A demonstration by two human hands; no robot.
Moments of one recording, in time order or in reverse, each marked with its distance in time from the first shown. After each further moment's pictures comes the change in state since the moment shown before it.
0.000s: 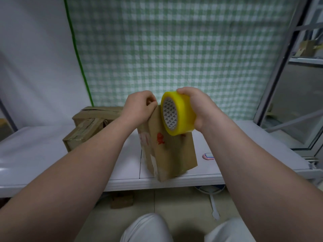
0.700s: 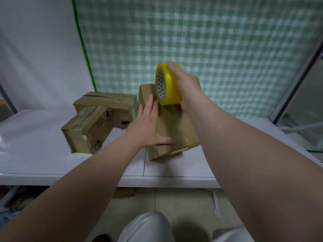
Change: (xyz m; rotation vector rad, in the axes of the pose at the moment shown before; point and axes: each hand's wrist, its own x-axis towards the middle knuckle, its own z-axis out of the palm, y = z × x) left_hand -0.026 -0.068 0.064 0.225 -0.405 0.002; right_hand 0.079 0.003 0.065 -0.010 0.034 -0.159
